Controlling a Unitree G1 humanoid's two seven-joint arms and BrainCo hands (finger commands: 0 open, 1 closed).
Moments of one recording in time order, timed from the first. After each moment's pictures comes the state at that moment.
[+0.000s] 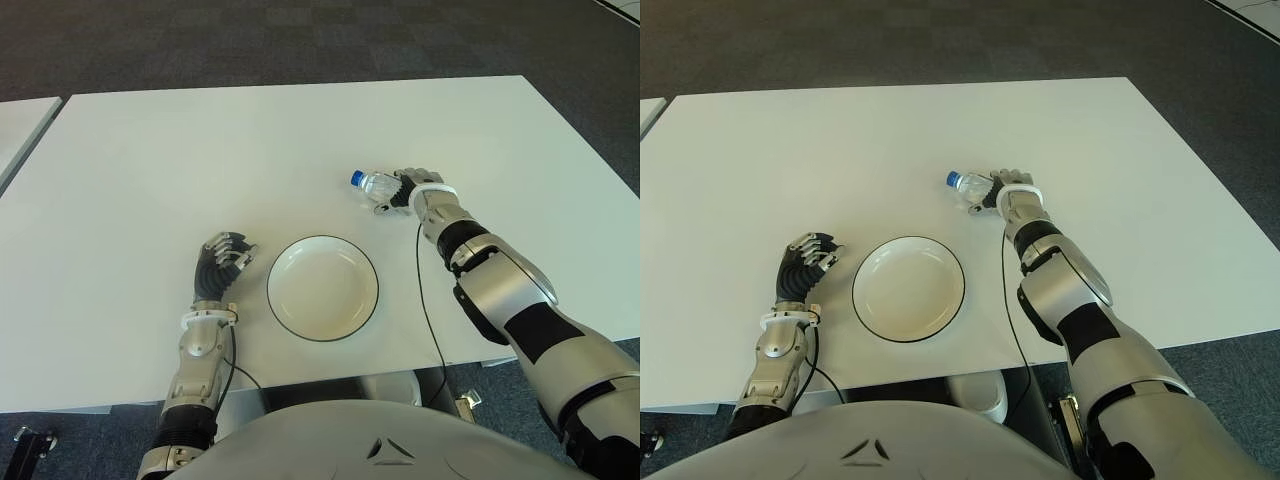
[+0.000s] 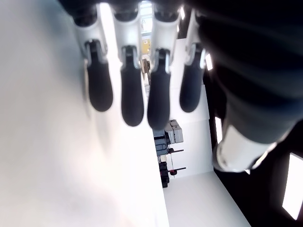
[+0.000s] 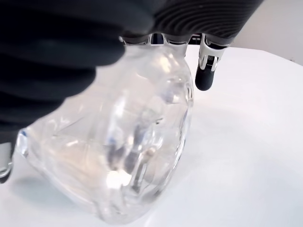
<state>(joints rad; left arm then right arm) 0.21 0.07 0.07 0.28 0.08 -0.38 0.12 -0.95 -0.21 0.62 1.35 -0.77 0.17 0.01</state>
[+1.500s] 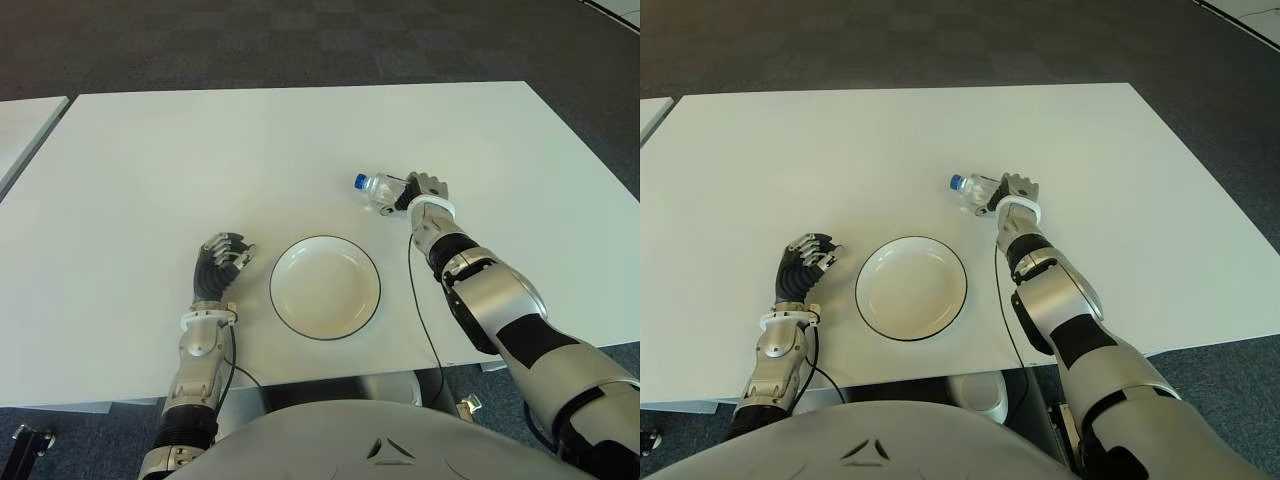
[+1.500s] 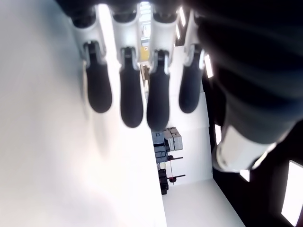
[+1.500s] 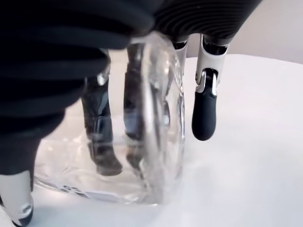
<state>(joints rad) 0.21 0.07 0.08 0.28 0.08 -0.37 0.13 -0.86 -0.16 0.36 1.33 -0.58 0.25 -0.30</state>
